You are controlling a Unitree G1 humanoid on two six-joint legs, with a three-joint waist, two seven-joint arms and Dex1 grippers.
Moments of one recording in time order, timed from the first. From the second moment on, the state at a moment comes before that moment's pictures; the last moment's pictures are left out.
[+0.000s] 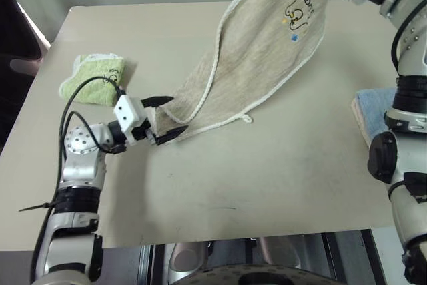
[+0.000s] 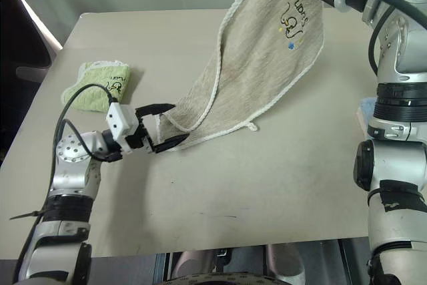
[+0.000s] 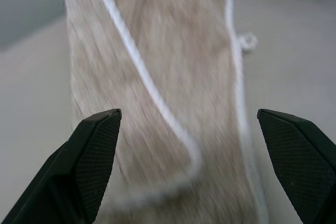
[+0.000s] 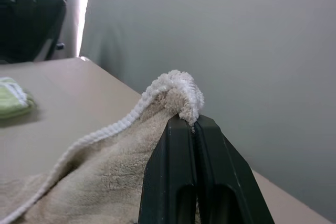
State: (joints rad) left arm -0.40 0.59 0.08 0.33 -0.30 -0.22 -1.13; right arm -1.21 -0.57 -0.06 0.19 0.21 0.64 0.77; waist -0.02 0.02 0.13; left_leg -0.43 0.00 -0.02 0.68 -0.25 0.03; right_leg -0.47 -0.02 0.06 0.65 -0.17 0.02
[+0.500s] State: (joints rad) left arm -0.51 0.63 0.07 0.55 -0.25 -0.34 -1.18; right arm -1.19 -0.64 -0.06 -0.01 0.30 0.78 0.77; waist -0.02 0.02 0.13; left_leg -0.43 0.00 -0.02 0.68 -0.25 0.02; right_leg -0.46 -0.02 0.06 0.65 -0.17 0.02
